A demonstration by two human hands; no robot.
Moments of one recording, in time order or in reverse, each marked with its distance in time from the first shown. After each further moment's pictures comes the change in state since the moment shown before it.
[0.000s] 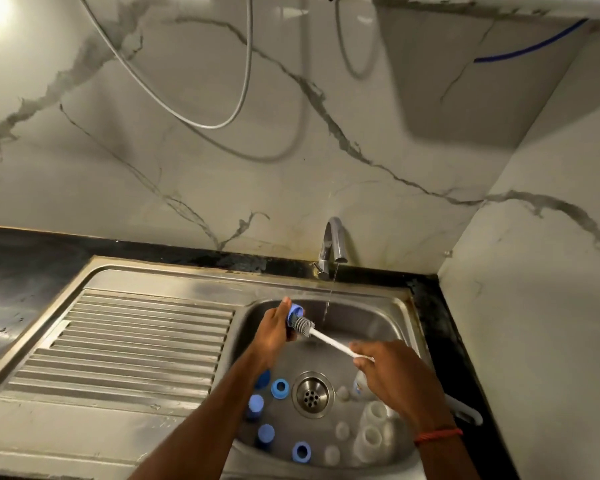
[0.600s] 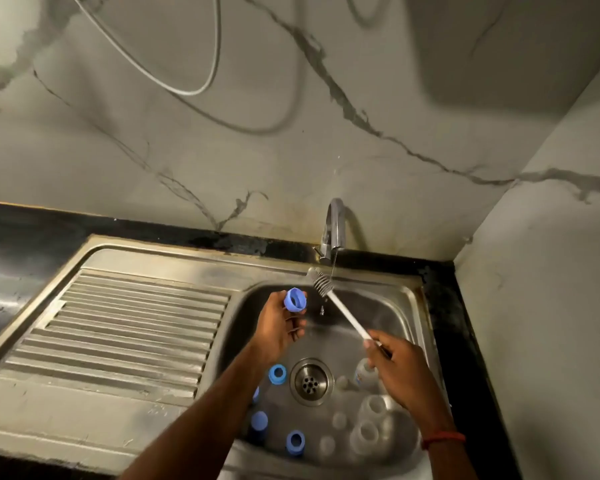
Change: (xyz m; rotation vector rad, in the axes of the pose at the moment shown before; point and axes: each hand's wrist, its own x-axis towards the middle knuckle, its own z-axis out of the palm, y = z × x) left_hand 0.024 -0.013 0.024 -0.390 0.055 -0.313; right_hand 0.031 0.054 0.033 0.514 0.082 0.094
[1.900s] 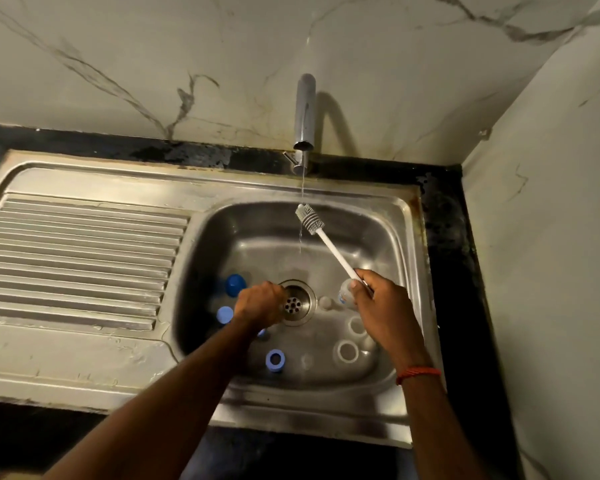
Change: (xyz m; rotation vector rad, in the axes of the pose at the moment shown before) left_hand 0.059 -0.122 -0.047 2.117 -0.070 0.183; right_hand 0.009 0.067 0.028 -0.091 -0.030 0.105
